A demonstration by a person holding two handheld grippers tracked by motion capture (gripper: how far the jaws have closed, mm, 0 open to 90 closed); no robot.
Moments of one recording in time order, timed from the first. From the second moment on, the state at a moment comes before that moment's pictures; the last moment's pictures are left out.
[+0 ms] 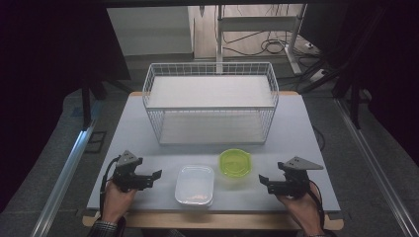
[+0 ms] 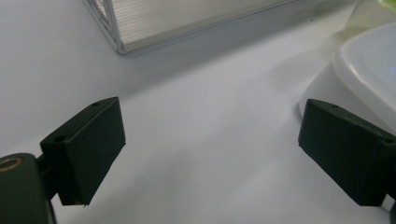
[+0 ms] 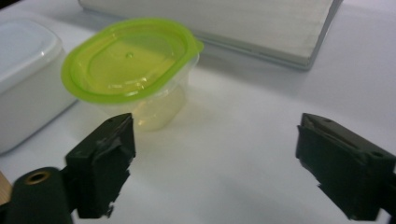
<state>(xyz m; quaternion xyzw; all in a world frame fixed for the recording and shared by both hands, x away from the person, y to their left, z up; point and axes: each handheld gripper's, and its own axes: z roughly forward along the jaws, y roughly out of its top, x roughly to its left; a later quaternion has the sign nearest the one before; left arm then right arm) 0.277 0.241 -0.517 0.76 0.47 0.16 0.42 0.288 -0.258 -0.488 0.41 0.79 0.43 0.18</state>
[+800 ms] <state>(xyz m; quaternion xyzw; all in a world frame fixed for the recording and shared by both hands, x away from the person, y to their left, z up) 0.281 0.239 -0.529 0.76 0.44 0.19 0.44 0.291 -0.245 -0.483 0.37 0.83 0.40 0.13</state>
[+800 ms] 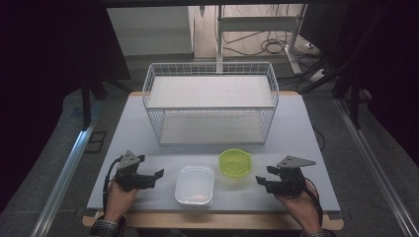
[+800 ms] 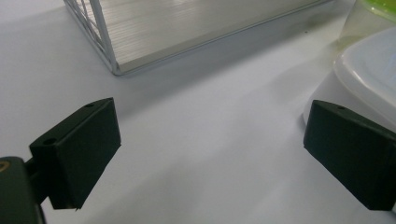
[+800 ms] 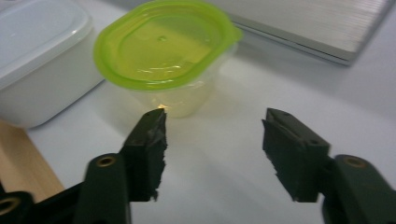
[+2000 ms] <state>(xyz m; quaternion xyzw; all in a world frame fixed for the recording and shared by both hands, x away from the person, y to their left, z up) 0.280 0.236 -0.527 0.76 0.44 0.20 0.43 0.344 -0.105 -0.467 0.24 0.89 0.38 0.09</state>
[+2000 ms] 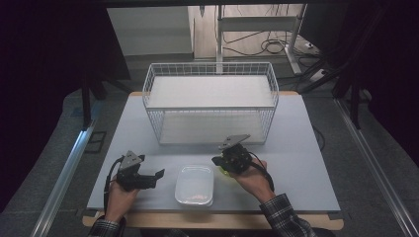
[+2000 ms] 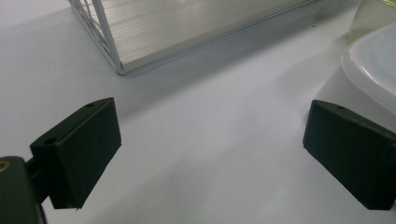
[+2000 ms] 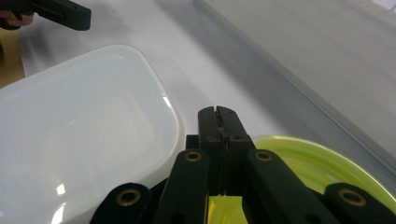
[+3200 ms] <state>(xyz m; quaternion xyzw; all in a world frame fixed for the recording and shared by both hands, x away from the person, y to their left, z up) 0.281 0.230 -0.528 0.77 0.43 0.20 0.42 0.342 -0.201 -0.479 0.34 0.87 0.34 0.12</state>
